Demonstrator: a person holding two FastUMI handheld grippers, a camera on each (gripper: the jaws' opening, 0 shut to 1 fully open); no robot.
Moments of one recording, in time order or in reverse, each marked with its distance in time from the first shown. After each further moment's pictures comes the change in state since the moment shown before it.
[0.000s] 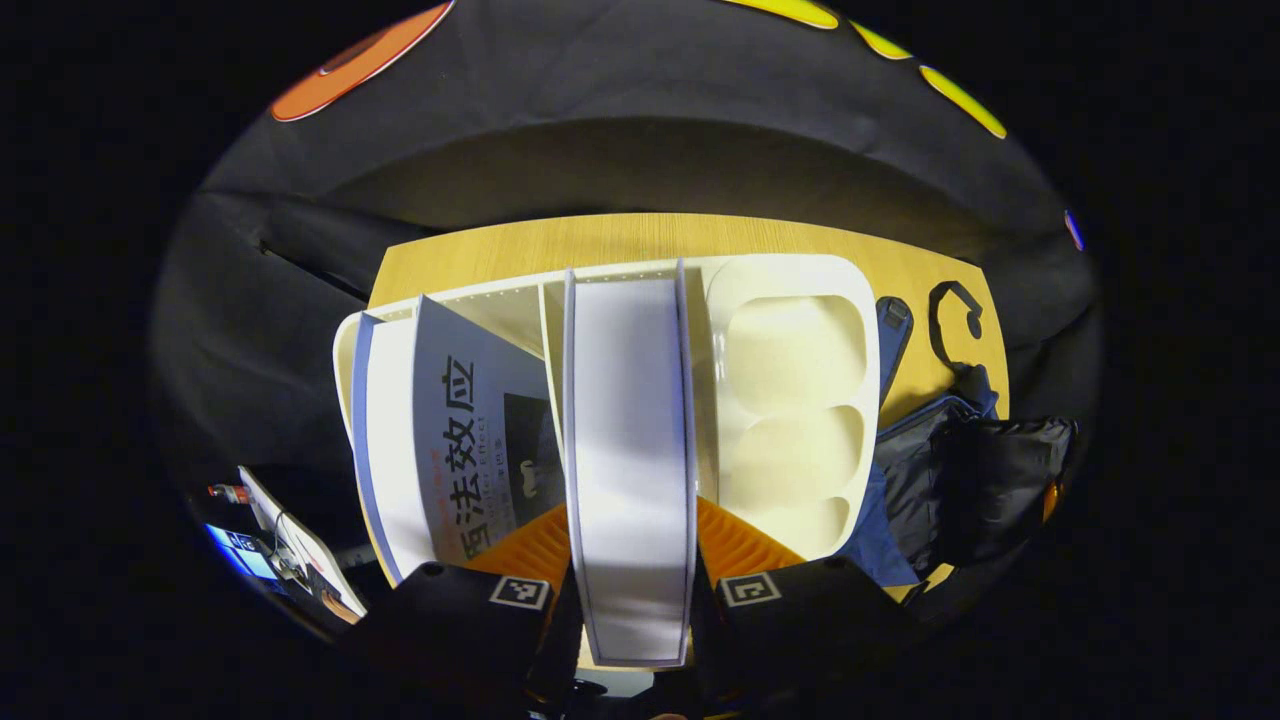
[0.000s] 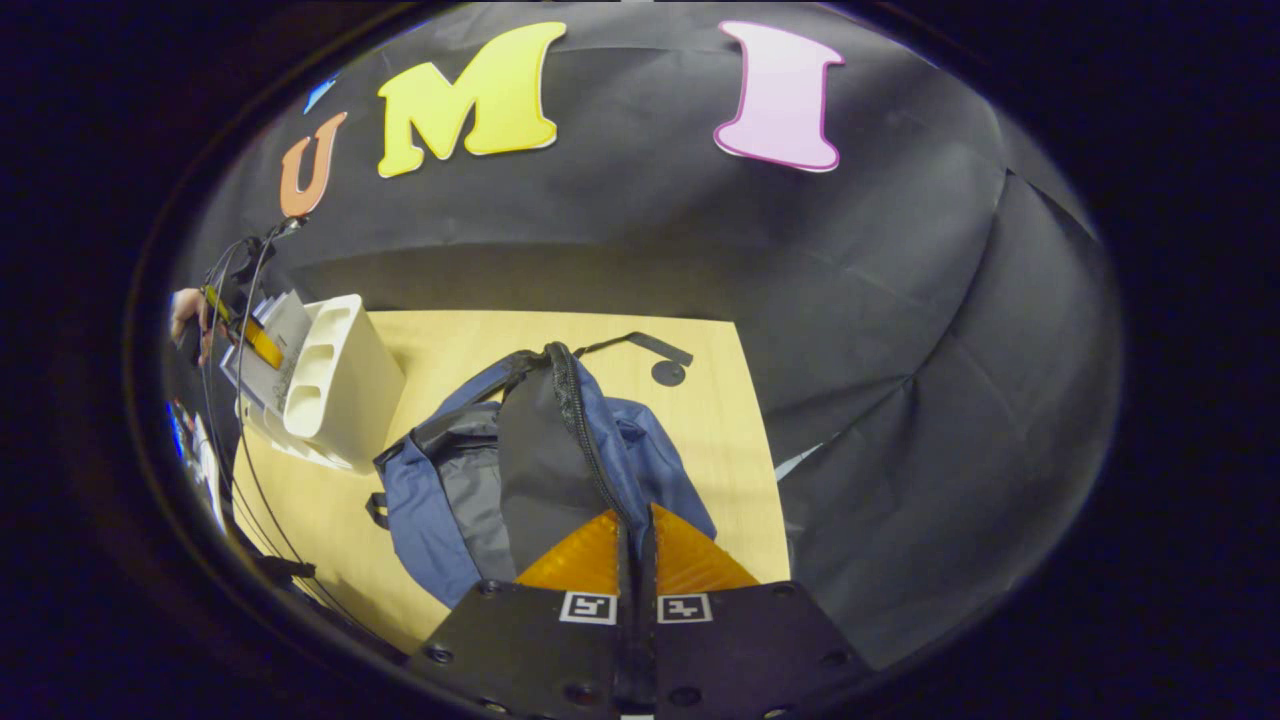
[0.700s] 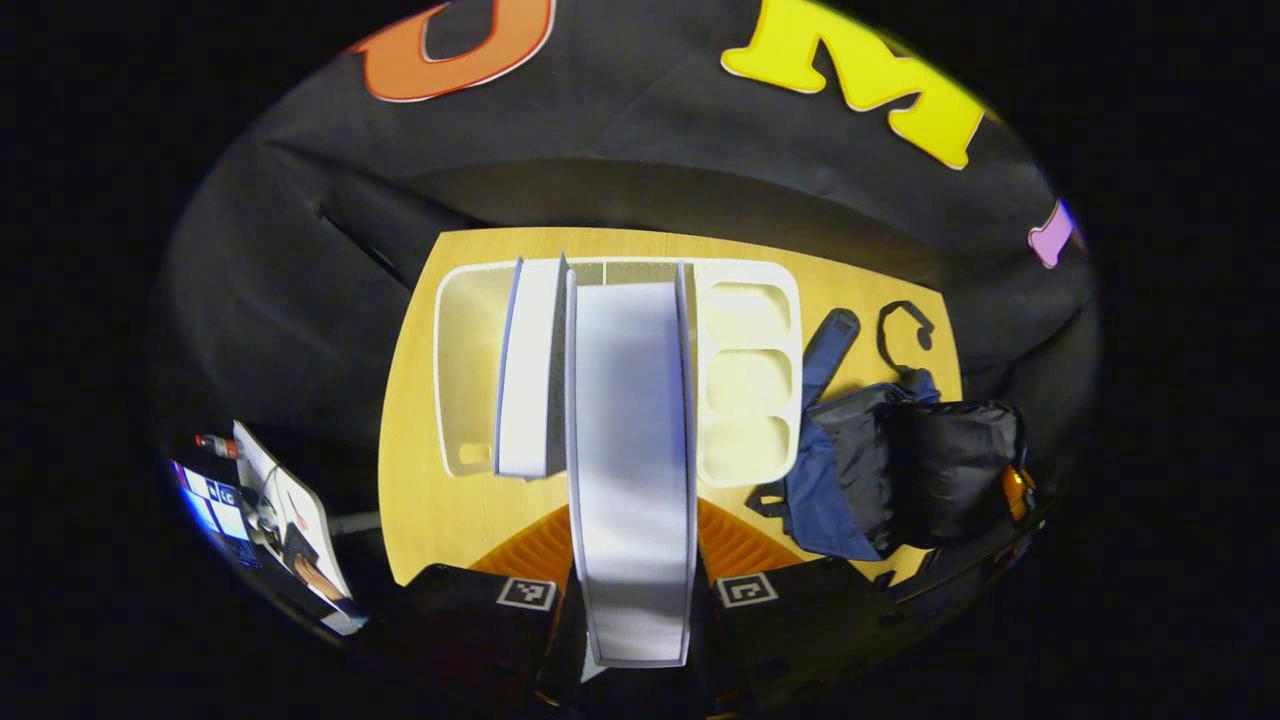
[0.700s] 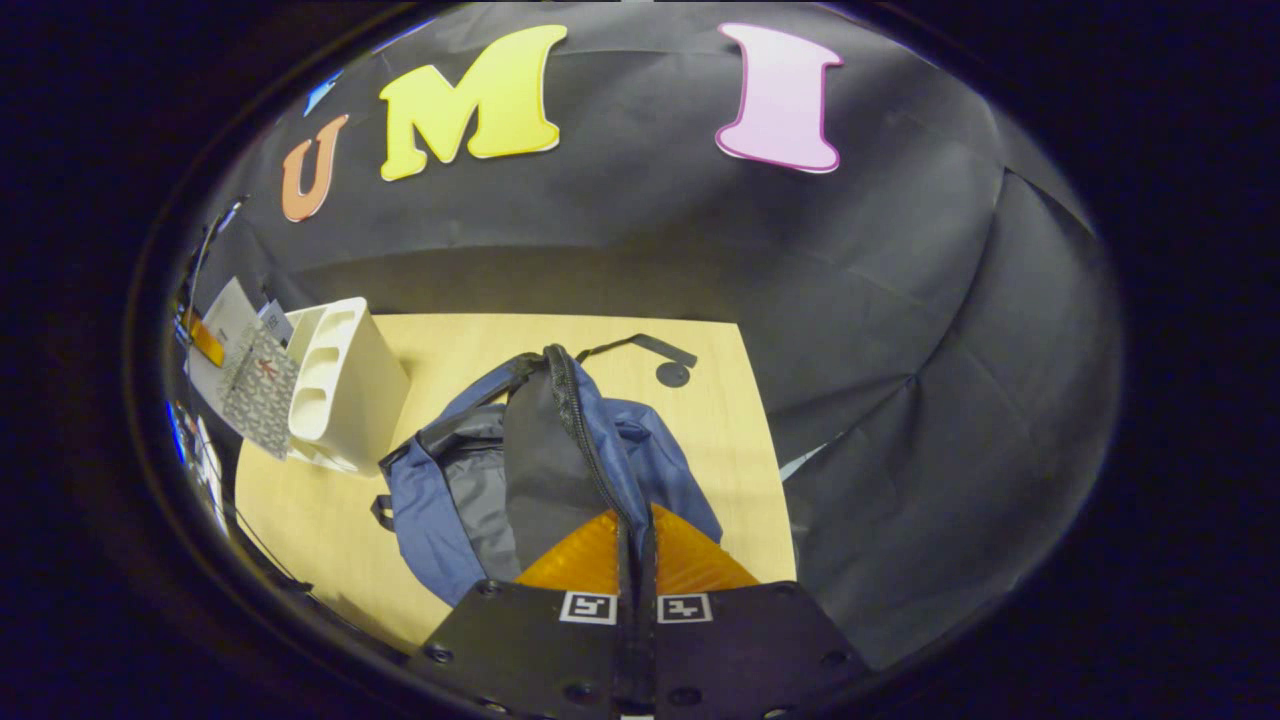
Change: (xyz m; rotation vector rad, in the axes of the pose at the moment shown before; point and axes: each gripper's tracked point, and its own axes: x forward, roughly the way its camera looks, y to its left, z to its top) left arm -0.123 0.012 -0.068 -0.112 -0.105 -0.085; right arm -0.002 0.005 -0.002 0.011 -0.006 0.012
